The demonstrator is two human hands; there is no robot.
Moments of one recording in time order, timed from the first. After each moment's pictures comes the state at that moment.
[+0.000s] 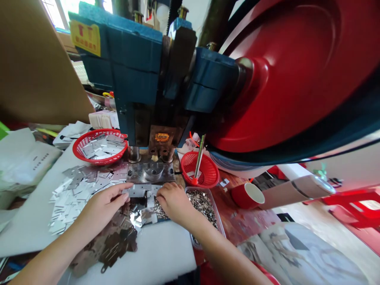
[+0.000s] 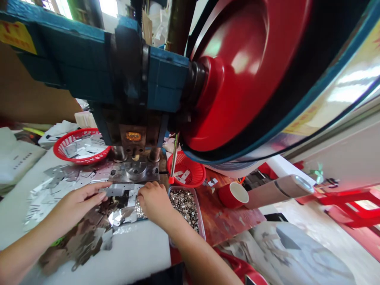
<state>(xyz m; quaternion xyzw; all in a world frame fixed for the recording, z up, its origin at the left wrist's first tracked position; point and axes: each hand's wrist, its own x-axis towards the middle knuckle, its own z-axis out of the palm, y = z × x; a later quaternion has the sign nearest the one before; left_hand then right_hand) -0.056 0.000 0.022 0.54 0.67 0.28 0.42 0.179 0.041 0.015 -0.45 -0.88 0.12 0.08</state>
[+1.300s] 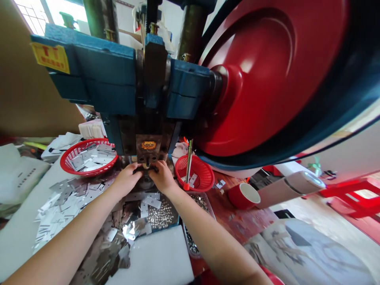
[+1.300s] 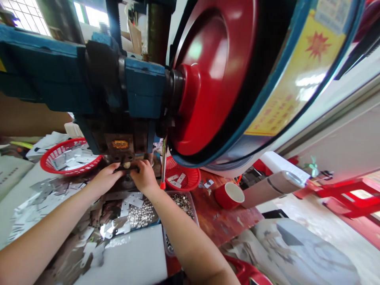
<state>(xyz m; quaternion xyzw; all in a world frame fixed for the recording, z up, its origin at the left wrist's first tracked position) -0.007 0.108 0.018 0.66 0.63 0.32 0.27 0.146 0.131 0.001 -0.51 -0.72 0.28 0.37</state>
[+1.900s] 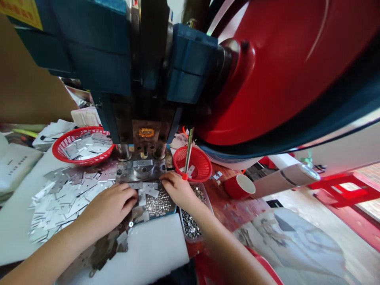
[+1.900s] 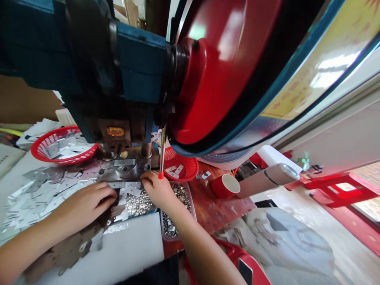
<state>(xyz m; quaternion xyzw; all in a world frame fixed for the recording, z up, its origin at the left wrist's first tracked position) -0.018 0.018 0.030 0.80 0.56 0.09 0.20 0.209 0.062 0.014 -0.49 -0.76 0.30 0.30</state>
